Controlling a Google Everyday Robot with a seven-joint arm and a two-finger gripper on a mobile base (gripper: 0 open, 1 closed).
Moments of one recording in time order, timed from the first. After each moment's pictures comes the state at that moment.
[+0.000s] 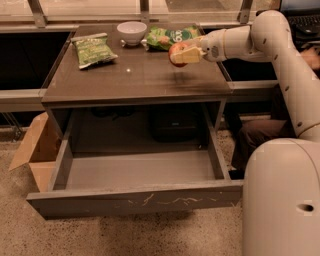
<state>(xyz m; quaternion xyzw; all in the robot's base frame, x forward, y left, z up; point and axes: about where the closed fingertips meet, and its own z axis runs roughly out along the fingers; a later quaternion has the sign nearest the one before) 0.803 -0.098 0.901 -0.43 0.69 0.28 0.50</state>
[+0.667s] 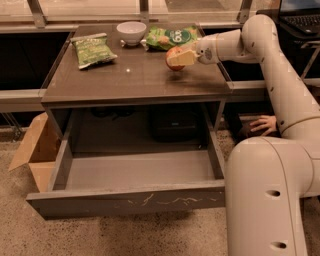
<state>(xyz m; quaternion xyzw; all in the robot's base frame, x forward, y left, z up) 0.827 -0.087 0.876 -0.41 0.72 0.30 0.48</state>
